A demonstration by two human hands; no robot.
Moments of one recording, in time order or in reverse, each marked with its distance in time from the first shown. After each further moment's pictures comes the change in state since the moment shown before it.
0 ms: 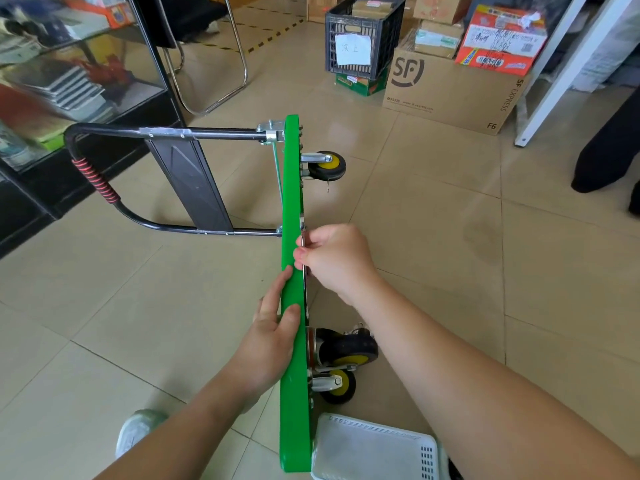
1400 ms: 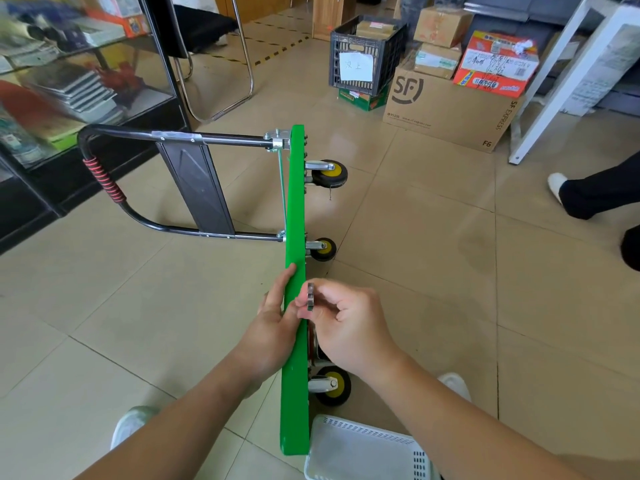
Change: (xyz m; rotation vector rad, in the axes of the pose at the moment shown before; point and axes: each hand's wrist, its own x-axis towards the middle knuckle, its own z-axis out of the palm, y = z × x) left_hand -0.003 0.006 -0.002 -0.008 -0.046 0.029; right_hand -0.083 0.040 0.000 0.040 0.037 -0.548
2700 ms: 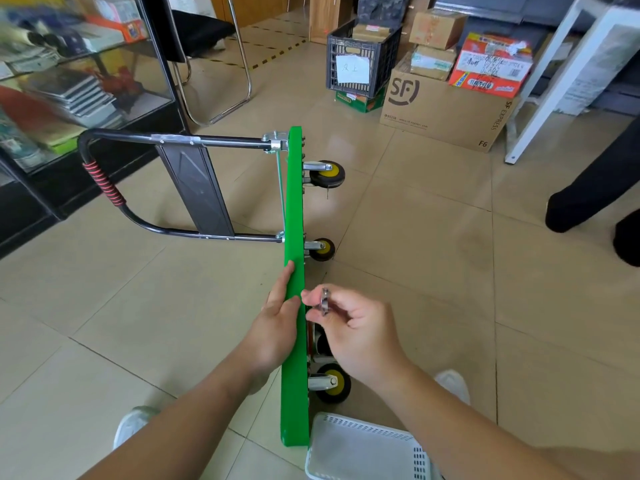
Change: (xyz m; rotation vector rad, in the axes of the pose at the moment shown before) left_hand -0.009 0.012 0.006 -0.035 0.018 -0.062; right_hand -0.023 -0.003 -0.004 0.129 0.094 0.041
